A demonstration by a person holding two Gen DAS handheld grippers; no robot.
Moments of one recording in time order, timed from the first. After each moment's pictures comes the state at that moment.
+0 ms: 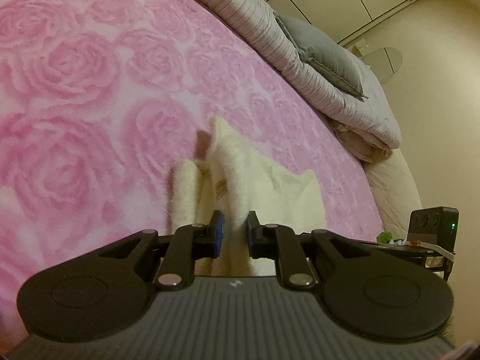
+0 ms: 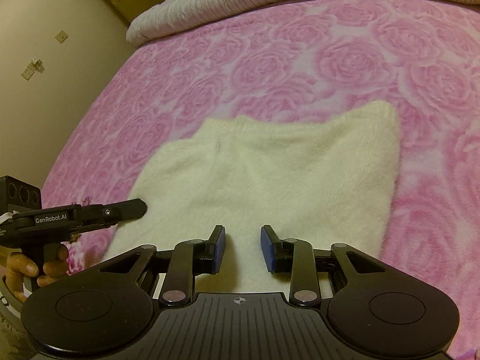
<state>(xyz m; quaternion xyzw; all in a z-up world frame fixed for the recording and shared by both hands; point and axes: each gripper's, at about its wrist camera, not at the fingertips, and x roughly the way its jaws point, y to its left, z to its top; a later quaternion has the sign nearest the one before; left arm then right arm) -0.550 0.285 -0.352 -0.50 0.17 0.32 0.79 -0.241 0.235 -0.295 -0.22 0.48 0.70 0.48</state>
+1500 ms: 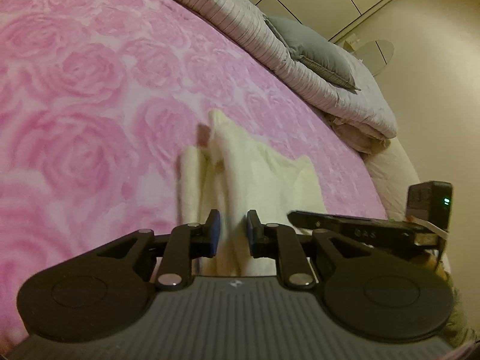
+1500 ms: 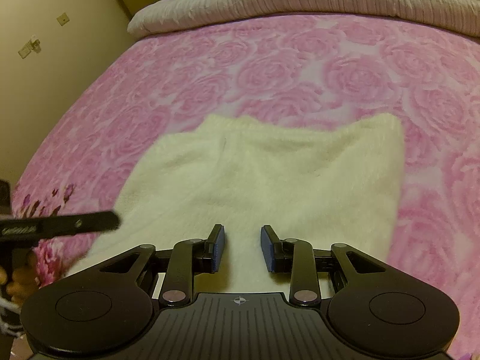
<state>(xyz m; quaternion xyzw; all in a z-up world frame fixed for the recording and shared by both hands) -0.575 0.244 -0.343 -0.48 0.17 0.32 0.80 -0.271 0.229 -0.300 -0.25 0.42 0.71 0.51</state>
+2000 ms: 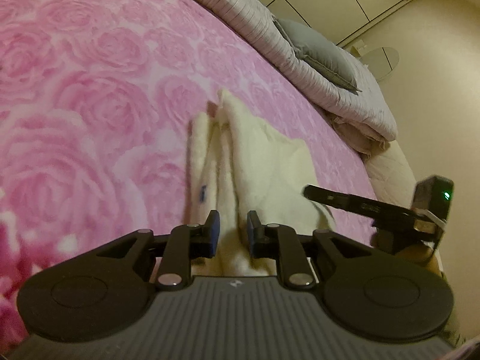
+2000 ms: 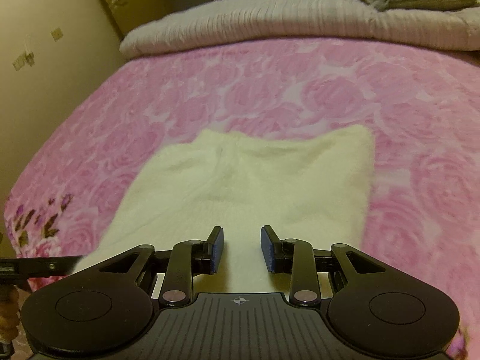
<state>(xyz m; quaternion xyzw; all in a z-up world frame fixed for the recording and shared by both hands) -0.599 0.192 -0.334 -0.50 0.16 0.33 0.79 -0.265 0.179 -0.276 -0.21 0.39 0.70 0.56</state>
